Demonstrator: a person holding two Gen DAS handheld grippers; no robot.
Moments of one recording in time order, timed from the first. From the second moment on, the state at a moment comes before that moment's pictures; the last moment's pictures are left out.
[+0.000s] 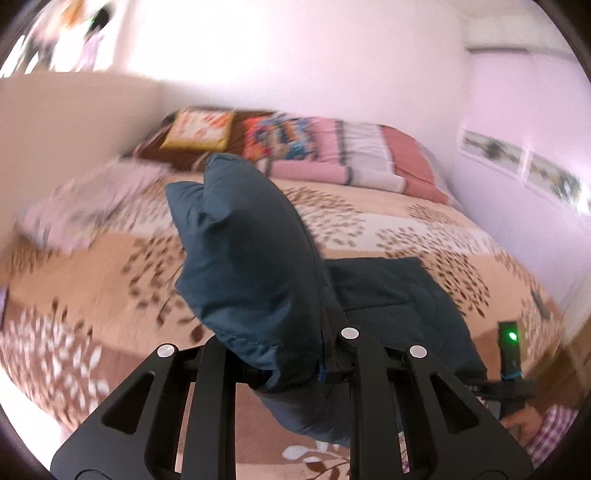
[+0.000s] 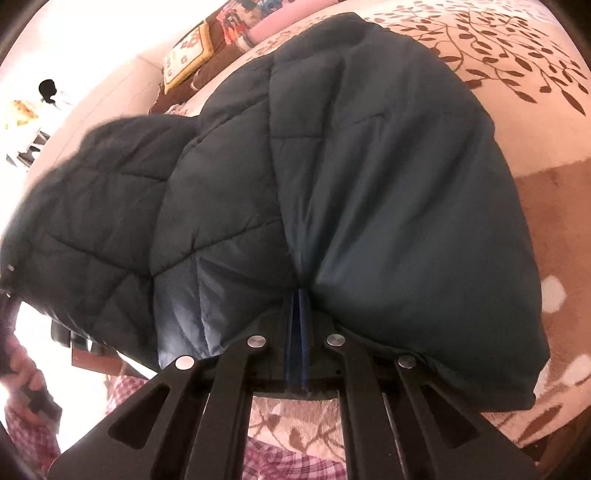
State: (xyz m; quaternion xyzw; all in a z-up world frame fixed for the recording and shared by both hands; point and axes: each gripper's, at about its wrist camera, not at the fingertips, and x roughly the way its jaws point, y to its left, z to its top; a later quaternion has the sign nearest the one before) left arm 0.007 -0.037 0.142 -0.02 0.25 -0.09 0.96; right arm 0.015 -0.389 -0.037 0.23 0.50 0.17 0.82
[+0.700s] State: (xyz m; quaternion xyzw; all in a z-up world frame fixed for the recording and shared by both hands) left arm 0.006 -0.259 0.056 0.16 0.28 -0.33 0.89; right arm -0.008 -0.447 -0.079 0.41 0.49 0.23 0.74
